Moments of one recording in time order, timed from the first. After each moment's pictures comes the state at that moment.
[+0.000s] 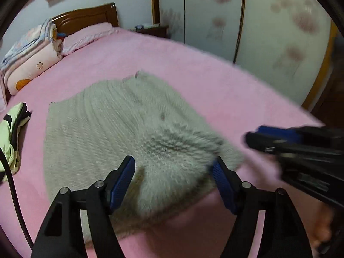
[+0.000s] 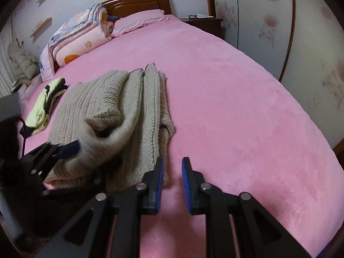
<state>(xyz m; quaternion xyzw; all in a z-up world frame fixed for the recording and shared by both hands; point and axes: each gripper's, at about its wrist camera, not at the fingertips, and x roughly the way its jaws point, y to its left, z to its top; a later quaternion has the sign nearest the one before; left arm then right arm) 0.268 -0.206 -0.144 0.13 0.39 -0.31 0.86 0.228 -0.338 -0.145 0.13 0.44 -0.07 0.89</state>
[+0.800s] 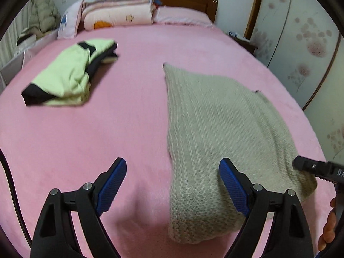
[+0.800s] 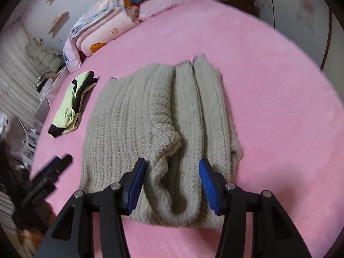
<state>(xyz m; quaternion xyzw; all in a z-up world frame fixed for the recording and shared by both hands) 0.337 -0.050 -0.170 -0.03 0.45 -0.07 0.89 0.314 -0.317 -0.162 0.20 0.51 0.05 0.84</state>
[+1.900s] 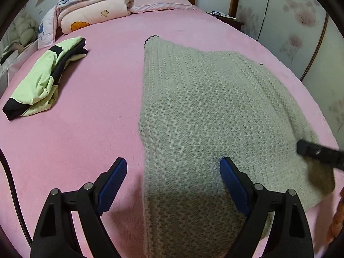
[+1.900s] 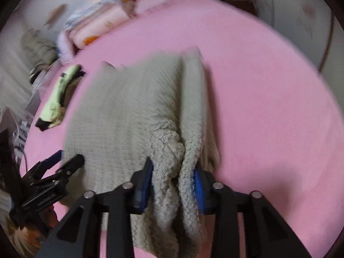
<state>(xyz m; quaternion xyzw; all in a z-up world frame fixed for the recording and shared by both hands) 0.347 -0.118 -0.199 0.03 0.47 -0.11 0.88 0.316 -0.346 -0.187 0.18 0.51 0.04 0.84</state>
